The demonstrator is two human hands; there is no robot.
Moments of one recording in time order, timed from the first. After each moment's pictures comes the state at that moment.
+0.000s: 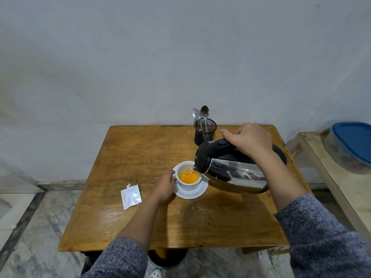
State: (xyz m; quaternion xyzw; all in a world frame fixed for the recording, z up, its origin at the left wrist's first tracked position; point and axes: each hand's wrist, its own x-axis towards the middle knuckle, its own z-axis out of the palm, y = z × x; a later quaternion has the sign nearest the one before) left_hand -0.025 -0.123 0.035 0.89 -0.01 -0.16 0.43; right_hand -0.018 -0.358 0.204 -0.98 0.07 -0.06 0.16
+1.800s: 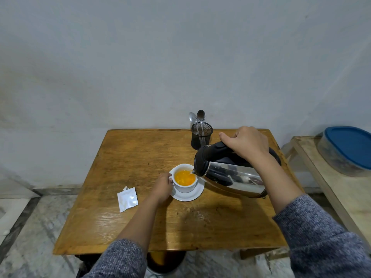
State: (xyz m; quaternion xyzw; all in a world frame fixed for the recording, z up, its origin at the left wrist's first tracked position) left_hand -0.022 -0.127 0.029 0.88 0.05 -0.16 0.43; right_hand -0.025 -0.360 0.208 -0.98 0.08 -0.06 0.15
